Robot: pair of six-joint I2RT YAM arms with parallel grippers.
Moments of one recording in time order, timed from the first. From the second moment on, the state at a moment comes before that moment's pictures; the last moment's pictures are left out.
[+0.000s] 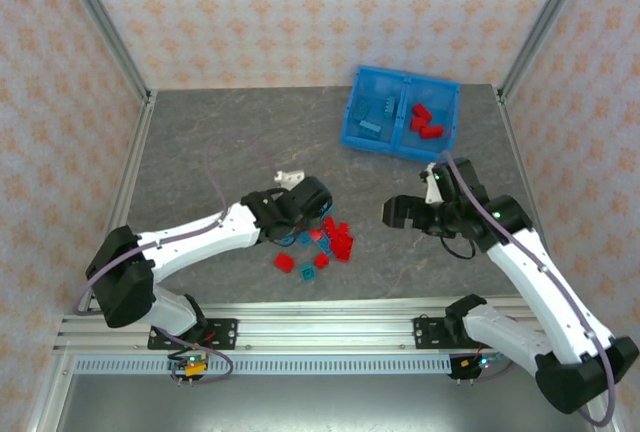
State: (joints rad) left arm -0.87 1.48 1.13 -0.65 -0.33 -0.96; right arm 0.43 0.90 1.03 -1.07 -0.16 0.55
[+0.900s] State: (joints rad) left arm -0.87 2.83 2.80 -0.22 -0.54 -0.27; right arm 0.43 0.52 1.11 -1.23 0.35 0.77
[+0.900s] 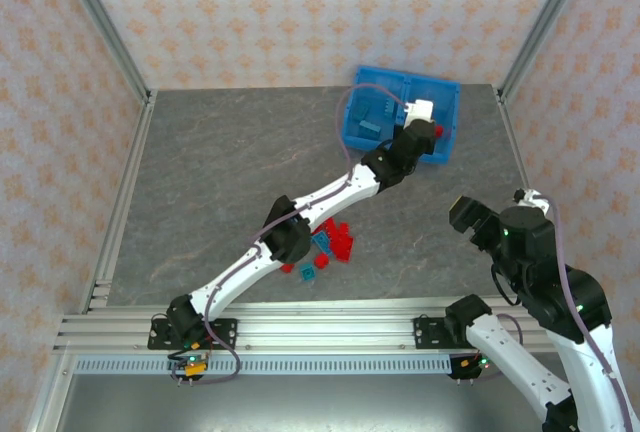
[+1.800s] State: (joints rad) left arm -0.87 1.67 1.64 -0.21 -0.40 -0.20; right arm 0.36 0.81 0.89 -1.14 0.12 0.79
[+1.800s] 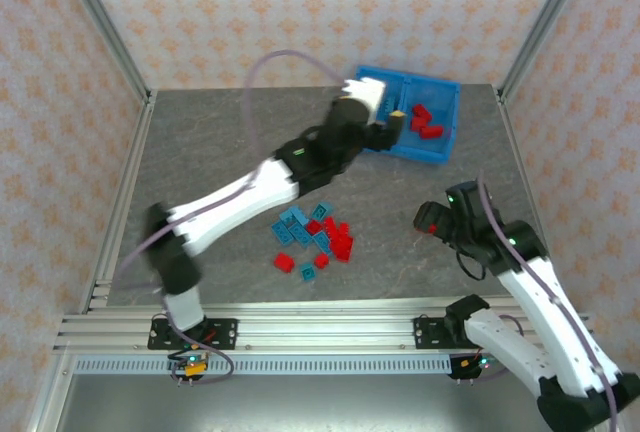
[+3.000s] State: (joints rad) left arm -1.00 0.85 0.89 -0.72 0.23 0.48; right arm 0.14 1.55 0.87 -0.69 0.00 0.54
